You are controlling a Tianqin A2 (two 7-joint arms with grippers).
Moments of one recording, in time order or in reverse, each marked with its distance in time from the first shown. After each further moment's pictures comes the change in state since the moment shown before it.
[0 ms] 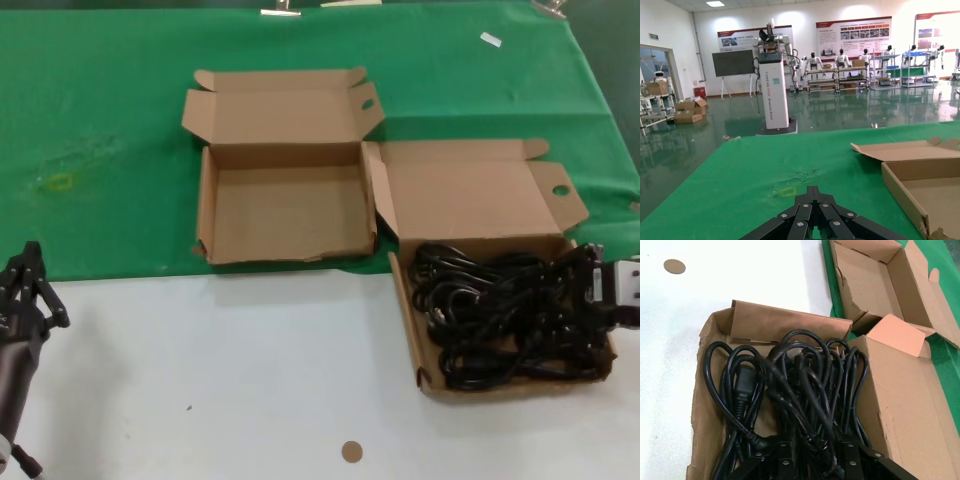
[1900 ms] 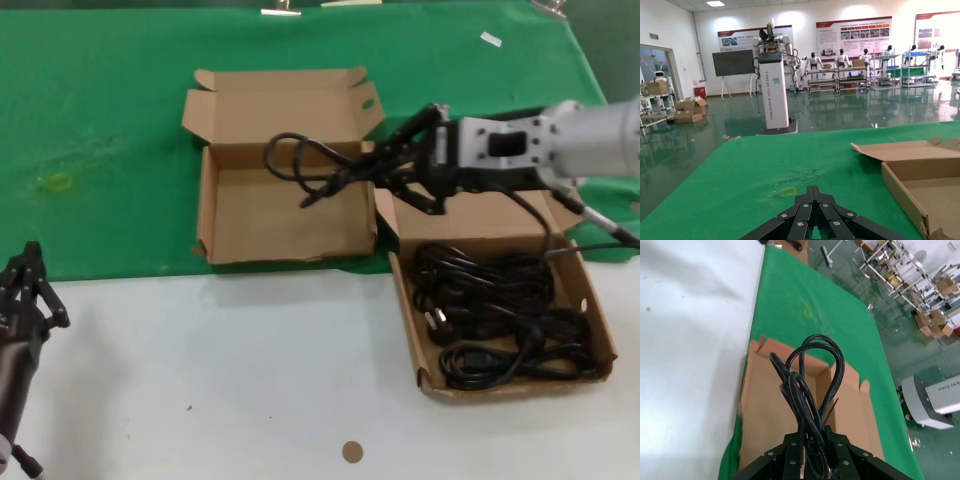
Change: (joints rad) left arm 0.000 0.000 0.000 0.000 0.000 0.000 0.000; right arm 0.403 -0.324 -0.103 0.009 -0.186 -0.080 0.136
